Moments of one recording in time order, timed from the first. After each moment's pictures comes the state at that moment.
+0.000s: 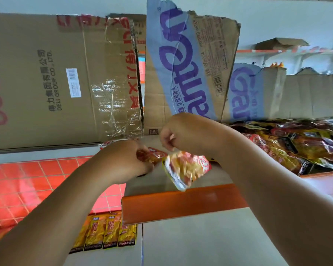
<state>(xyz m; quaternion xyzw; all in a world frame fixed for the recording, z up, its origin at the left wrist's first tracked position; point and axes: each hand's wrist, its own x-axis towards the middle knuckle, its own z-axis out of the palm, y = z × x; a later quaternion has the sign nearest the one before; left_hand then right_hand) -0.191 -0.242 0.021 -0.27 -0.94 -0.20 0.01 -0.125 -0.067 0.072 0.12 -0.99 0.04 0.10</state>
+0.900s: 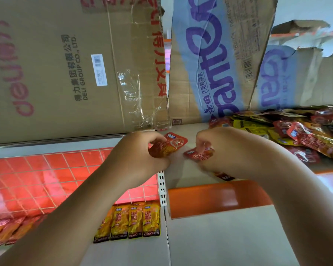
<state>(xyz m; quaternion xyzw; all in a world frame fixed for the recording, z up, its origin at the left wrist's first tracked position) -0.214 -0.291 -0.009 -0.33 -0.88 -0.34 0.09 -0.104 -0.100 0.032 -0.03 -0.99 0.07 0.10</state>
